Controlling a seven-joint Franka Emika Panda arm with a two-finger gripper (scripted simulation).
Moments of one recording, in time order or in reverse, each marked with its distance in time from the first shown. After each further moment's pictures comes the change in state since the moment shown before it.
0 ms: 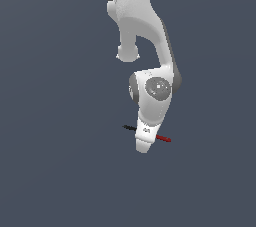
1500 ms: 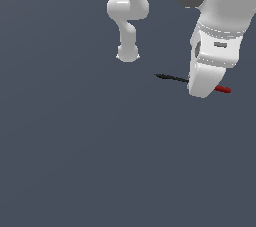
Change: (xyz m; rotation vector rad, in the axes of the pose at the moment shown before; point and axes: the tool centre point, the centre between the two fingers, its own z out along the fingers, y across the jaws) arm 0.087 -0.074 -0.265 -0.001 0.002 -0.001
